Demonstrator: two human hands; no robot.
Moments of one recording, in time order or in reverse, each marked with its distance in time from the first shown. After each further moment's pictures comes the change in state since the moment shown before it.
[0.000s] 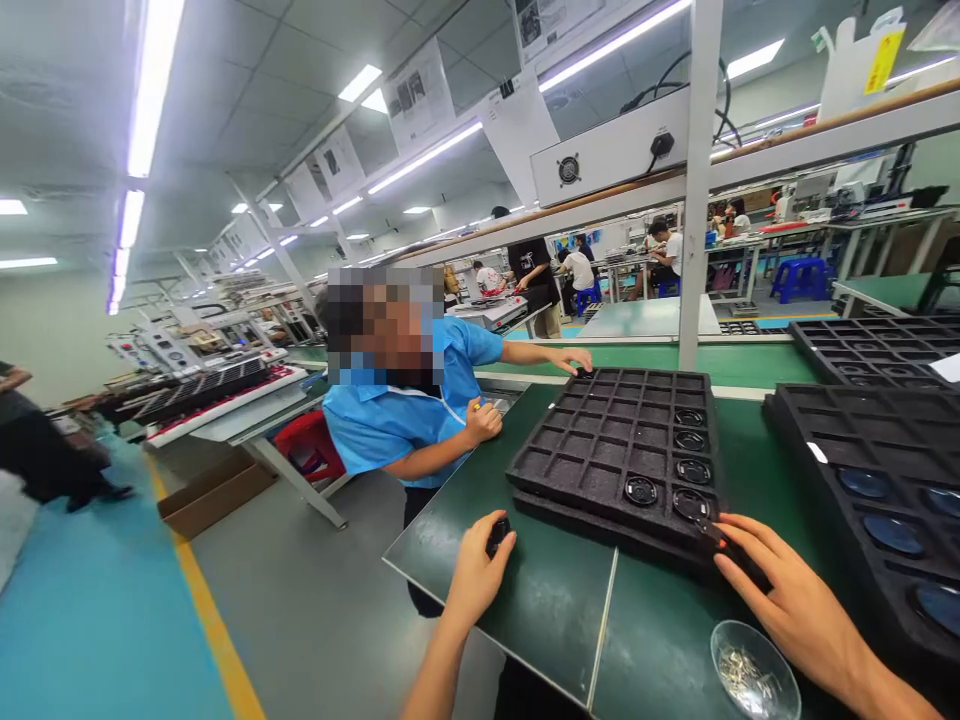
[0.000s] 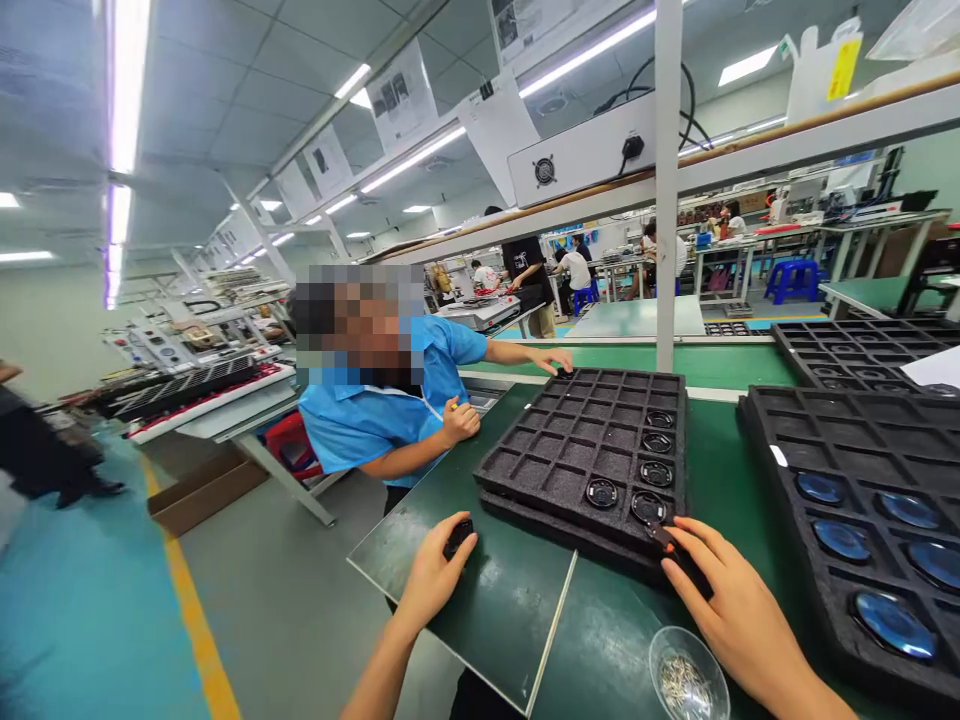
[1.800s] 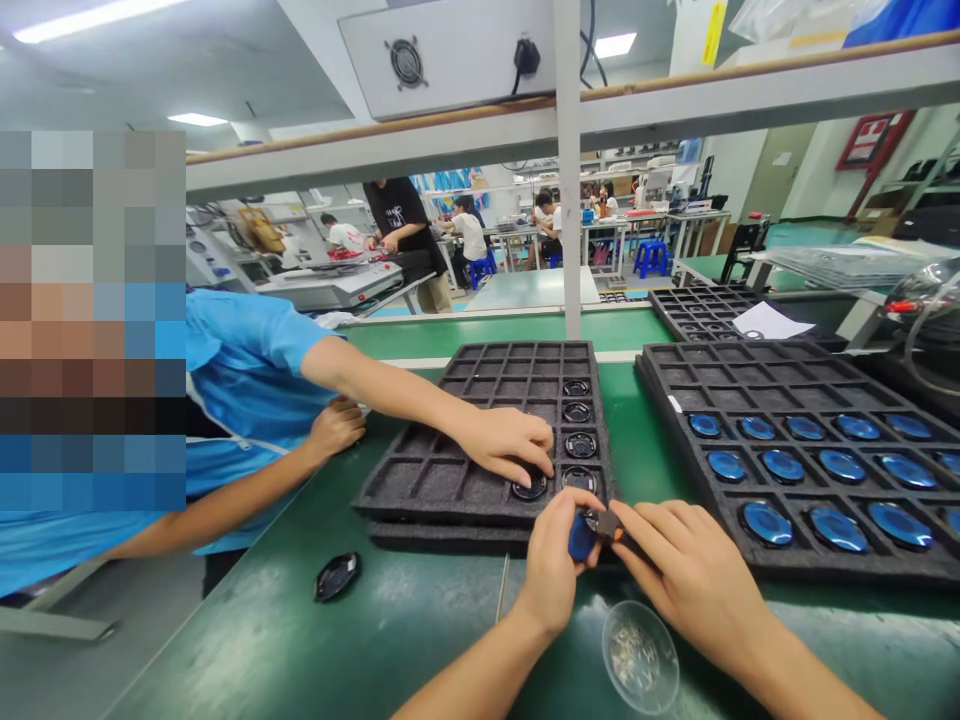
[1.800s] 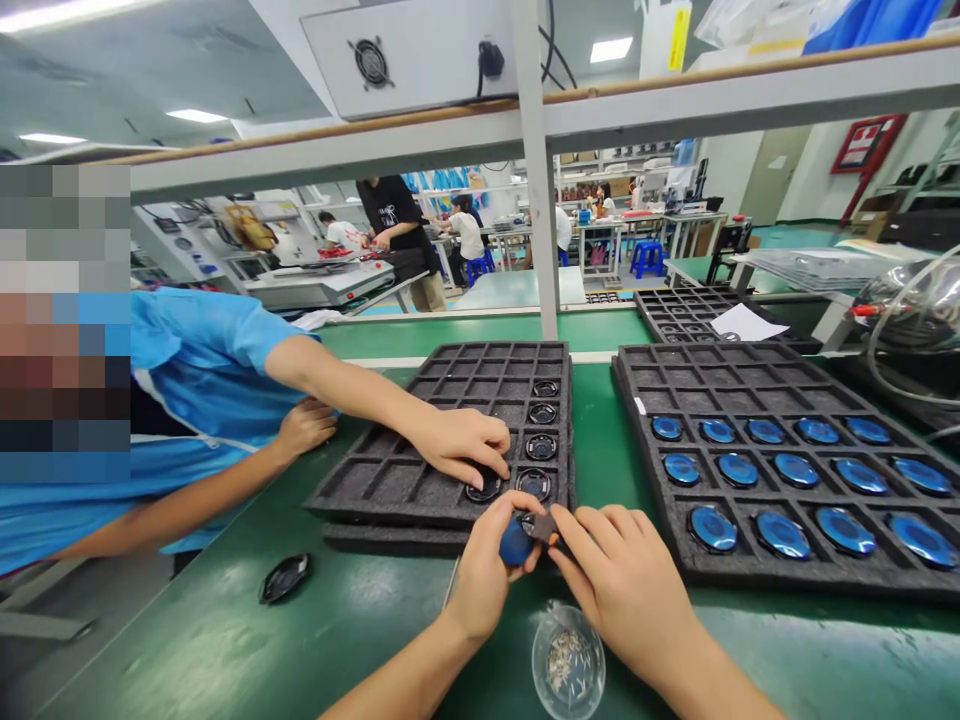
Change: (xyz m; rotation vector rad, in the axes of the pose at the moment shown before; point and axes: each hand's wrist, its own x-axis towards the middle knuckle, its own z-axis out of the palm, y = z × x) left_hand -0.035 0.149 0.182 -0.804 -0.684 -0.105; right_hand 0.009 -0.061 -0.043 -0.485 0.117 -0.323
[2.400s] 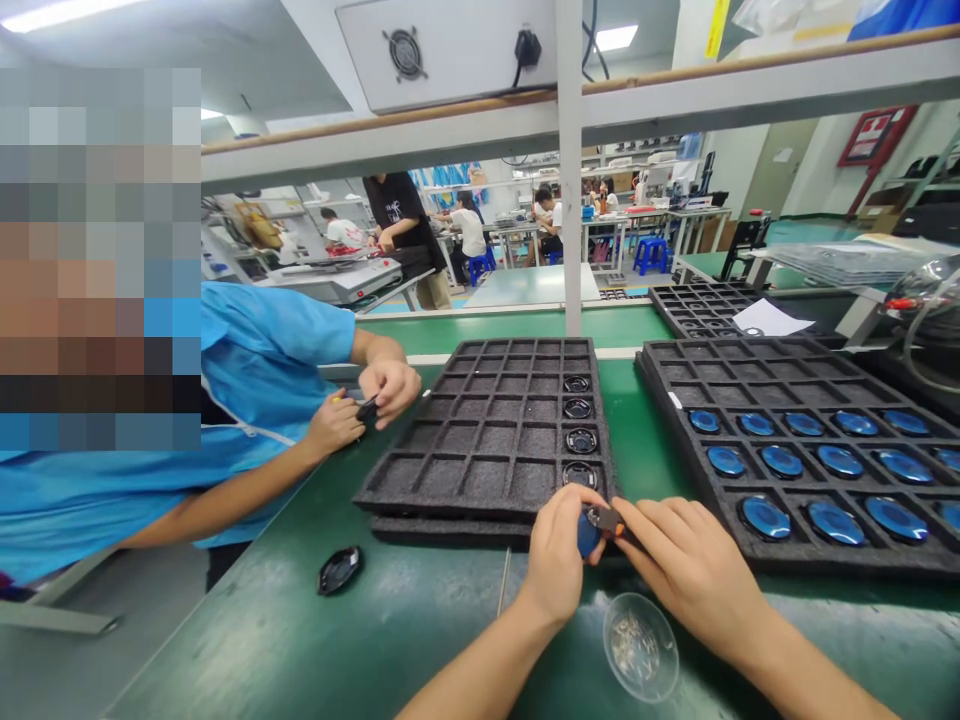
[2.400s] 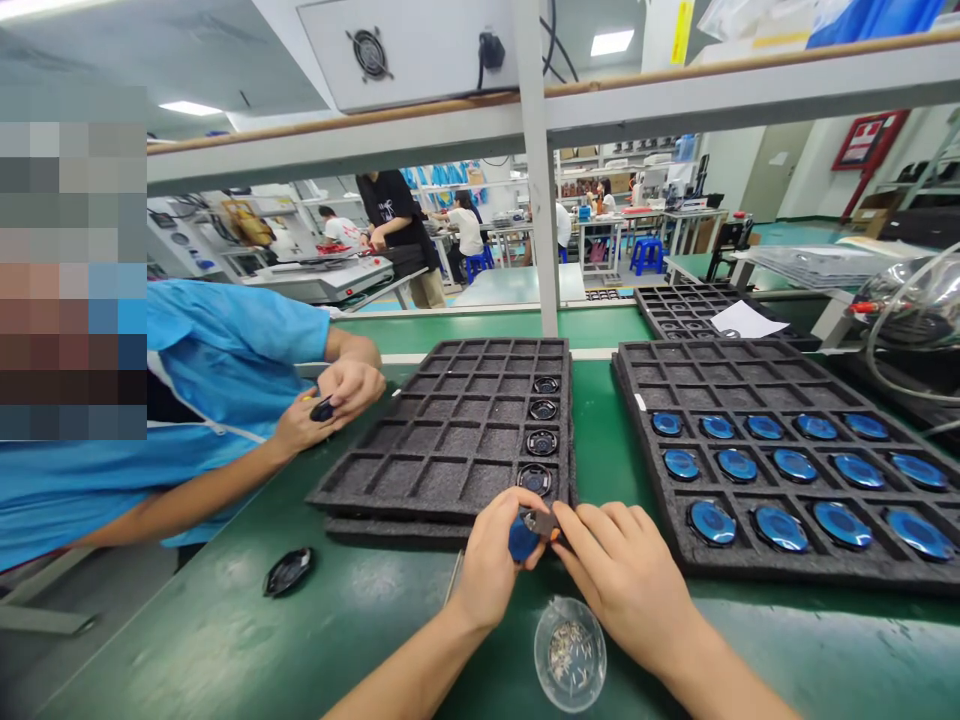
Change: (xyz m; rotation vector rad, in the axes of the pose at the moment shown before) left_hand 0.000 0.001 0.006 0.054 0.013 0.059; right_hand -0.005 0.004 0.001 -0.009 -0.004 -0.038
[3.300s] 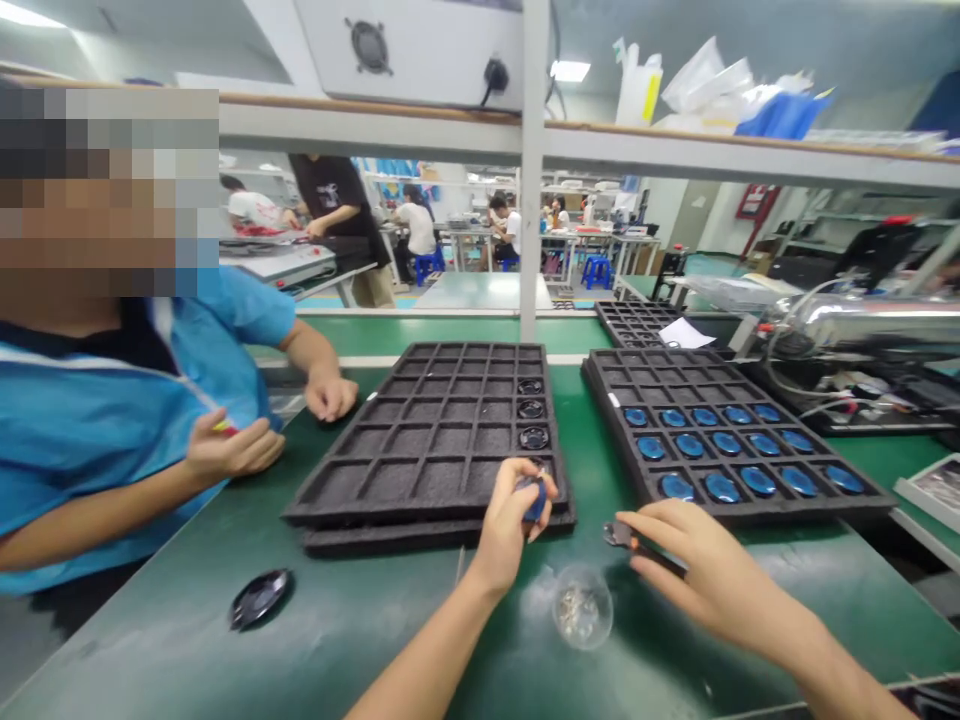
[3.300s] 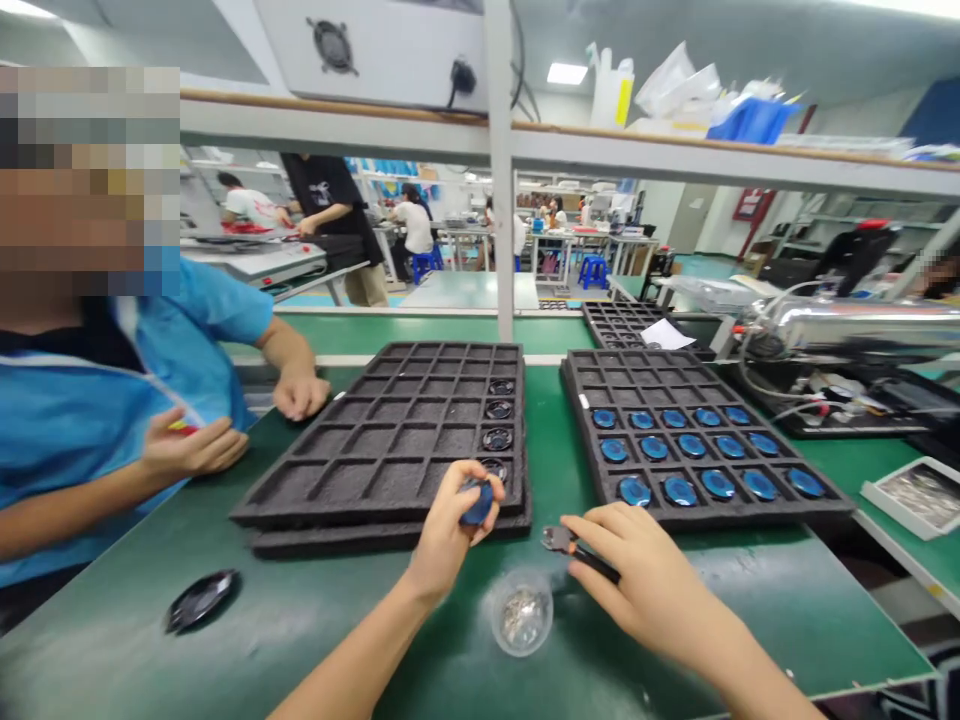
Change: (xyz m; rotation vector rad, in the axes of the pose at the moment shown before) left_hand 0.009 0.006 -0.010 -0.148 -0.076 -0.055; right_hand -0.034 0.008 -0.076 0.103 -0.334 0.187
